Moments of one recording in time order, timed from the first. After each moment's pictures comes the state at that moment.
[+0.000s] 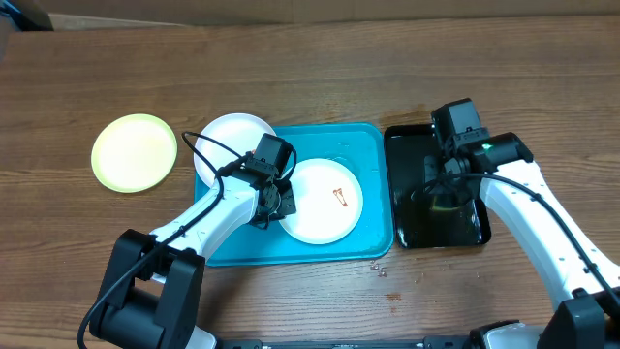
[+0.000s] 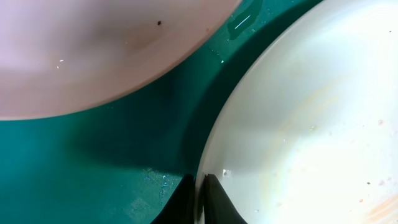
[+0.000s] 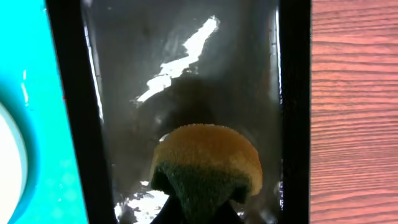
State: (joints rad) left arm -0.39 1.69 0.94 -0.63 0.01 -0.59; right arm 0.26 1.52 1.13 -0.95 0.14 0.27
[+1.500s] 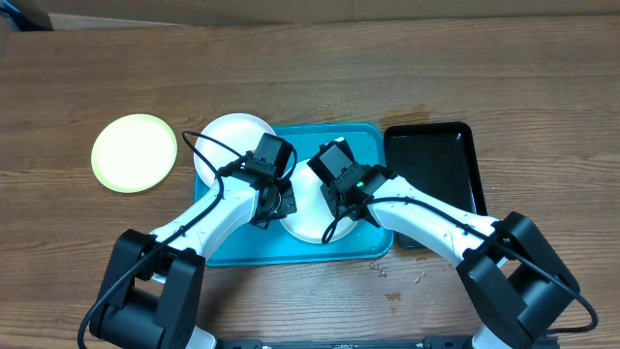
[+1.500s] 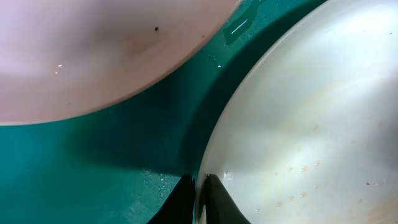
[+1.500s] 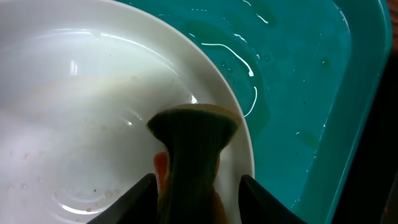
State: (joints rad) left arm -0.39 1.69 0.94 -0.62 0.01 -0.59; right arm 0.74 1.82 1.13 -0.53 0.26 0.28
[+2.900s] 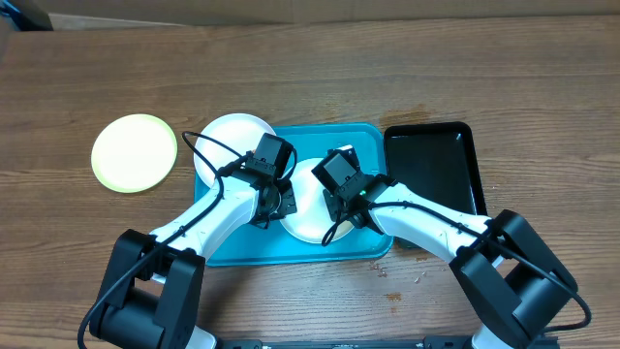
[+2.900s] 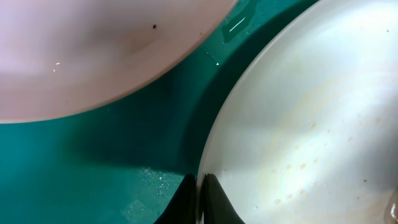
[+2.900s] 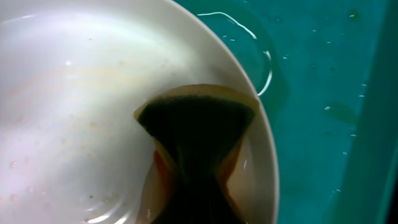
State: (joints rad) left arm -0.39 1.69 0.94 -0.62 0.01 -0.59; right arm 0.74 1.83 1.05 -0.41 0.20 0.42
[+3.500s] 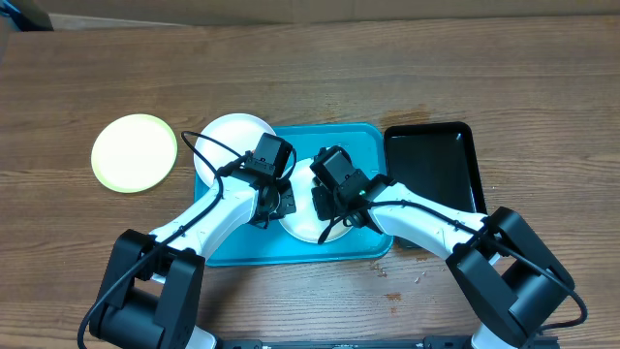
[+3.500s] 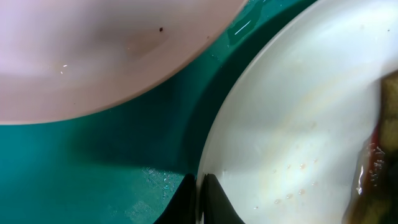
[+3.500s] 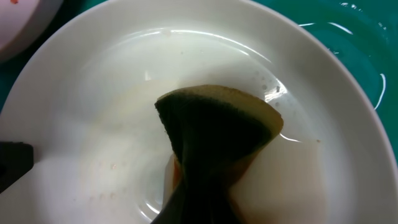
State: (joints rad) left arm -0.39 1.69 0.94 -0.62 0.00 -0.59; right arm 0.74 1.85 1.05 -0.31 0.00 0.45
